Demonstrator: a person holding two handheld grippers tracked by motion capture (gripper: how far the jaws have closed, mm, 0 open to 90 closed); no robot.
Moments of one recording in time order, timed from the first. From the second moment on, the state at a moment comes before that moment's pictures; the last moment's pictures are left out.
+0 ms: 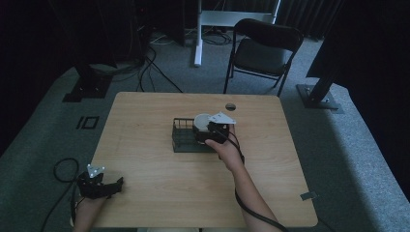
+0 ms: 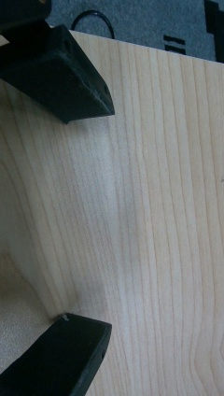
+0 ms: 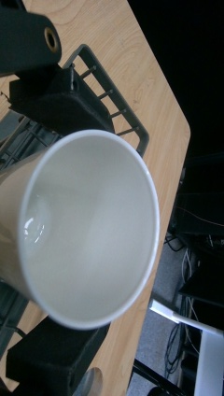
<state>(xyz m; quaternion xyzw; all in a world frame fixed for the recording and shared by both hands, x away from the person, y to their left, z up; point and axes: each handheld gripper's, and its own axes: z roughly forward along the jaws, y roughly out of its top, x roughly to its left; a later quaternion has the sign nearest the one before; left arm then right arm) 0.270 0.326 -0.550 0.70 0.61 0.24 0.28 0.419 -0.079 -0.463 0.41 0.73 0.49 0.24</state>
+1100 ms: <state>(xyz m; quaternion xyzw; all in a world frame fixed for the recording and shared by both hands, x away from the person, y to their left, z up) 0.270 0.326 -0.550 0.70 0.61 0.24 0.28 0.386 -0.117 -0.461 0.40 0.73 0.49 0.25</state>
